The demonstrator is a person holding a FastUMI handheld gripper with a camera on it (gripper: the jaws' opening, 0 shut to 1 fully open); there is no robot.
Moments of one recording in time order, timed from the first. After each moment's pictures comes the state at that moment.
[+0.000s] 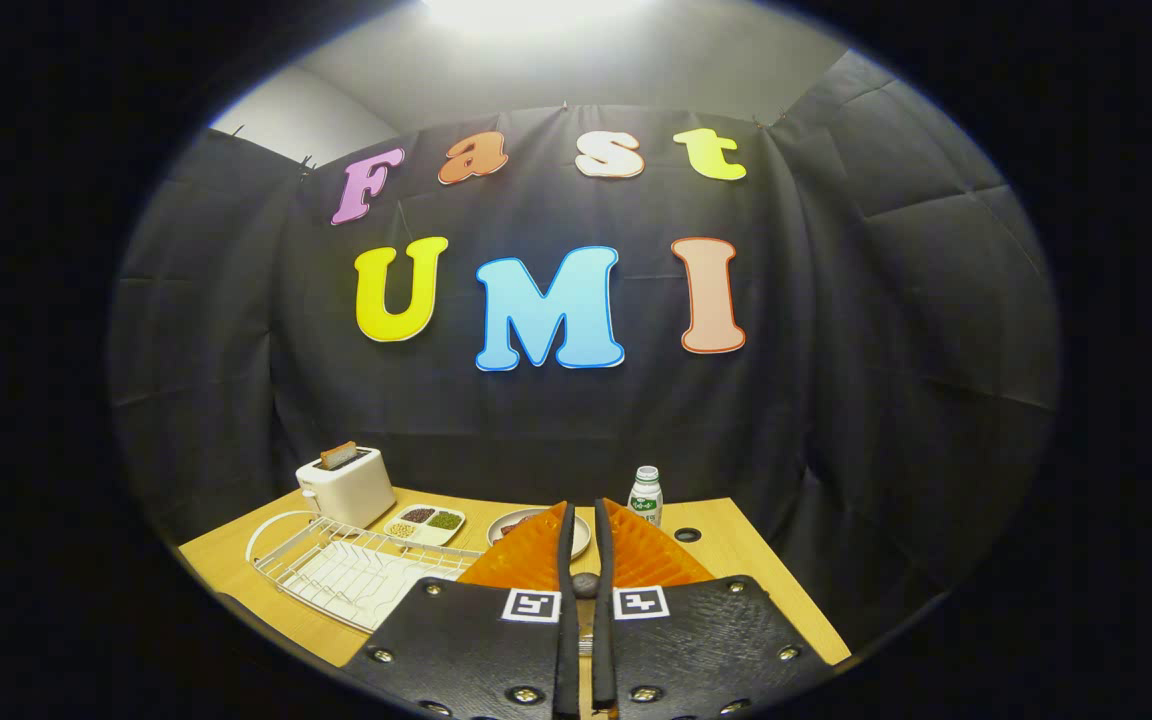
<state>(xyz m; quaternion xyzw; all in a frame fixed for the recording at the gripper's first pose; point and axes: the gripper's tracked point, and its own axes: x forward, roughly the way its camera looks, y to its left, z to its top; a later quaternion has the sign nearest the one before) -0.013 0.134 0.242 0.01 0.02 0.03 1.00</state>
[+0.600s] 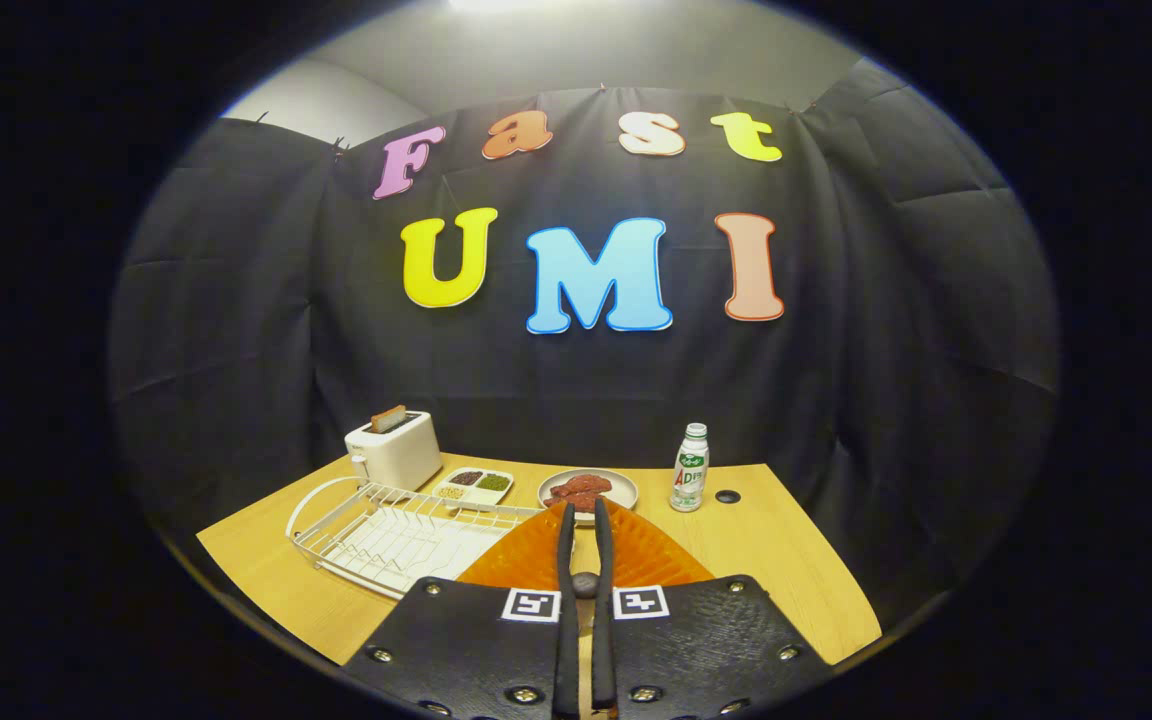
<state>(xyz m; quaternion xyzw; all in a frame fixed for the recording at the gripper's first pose) -0.055 0.202 0.200 0.00 0.07 0.08 0.99</state>
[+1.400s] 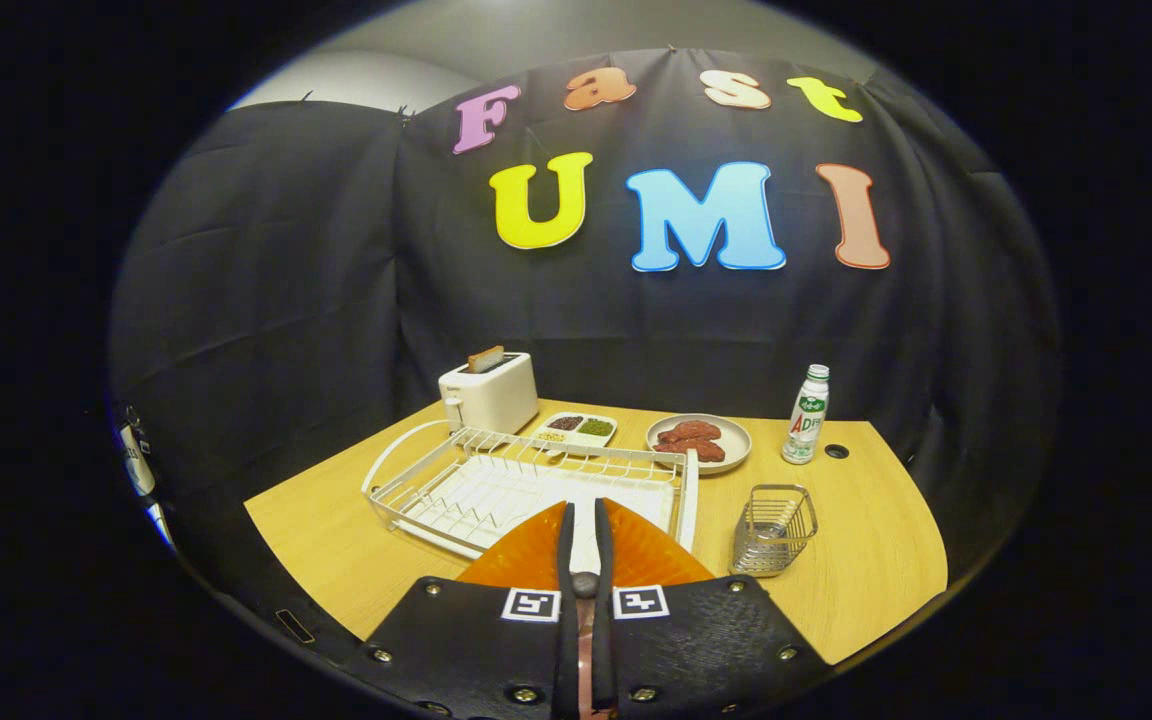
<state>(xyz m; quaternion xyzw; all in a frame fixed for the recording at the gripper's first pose) -0.068 0.305 0.132 -0.01 0.12 0.21 0.97</state>
